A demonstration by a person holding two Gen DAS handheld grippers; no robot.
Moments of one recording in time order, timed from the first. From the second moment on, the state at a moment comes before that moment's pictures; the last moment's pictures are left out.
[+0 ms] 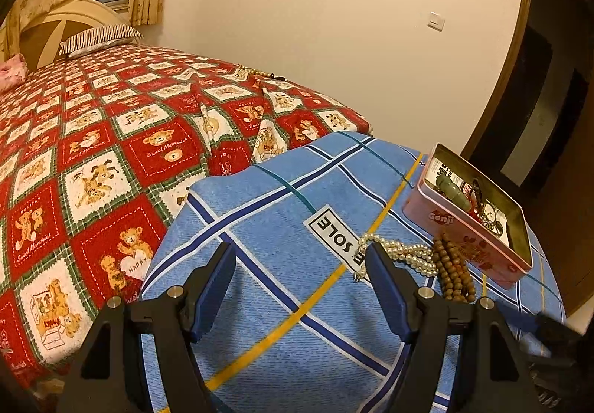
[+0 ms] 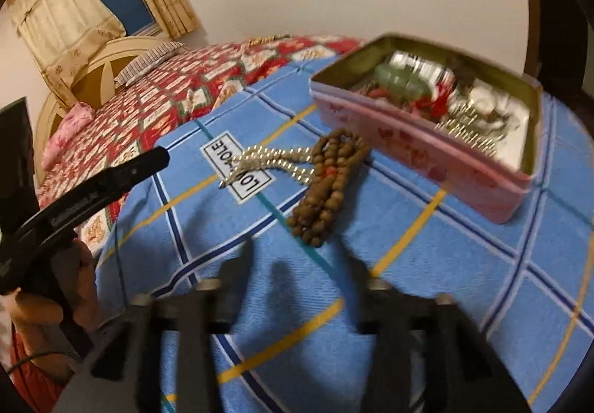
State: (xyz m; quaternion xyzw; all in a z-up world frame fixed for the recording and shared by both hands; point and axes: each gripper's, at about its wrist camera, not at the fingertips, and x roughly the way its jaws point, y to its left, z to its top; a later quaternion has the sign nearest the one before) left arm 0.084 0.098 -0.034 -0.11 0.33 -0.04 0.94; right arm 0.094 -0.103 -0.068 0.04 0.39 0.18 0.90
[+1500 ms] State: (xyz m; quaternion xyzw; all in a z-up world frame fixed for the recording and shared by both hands) left arm 0.159 -0.003 -0.058 0.15 0.42 -0.31 0.84; right arm 0.109 -0.176 -0.036 0.14 0.28 0.07 0.95
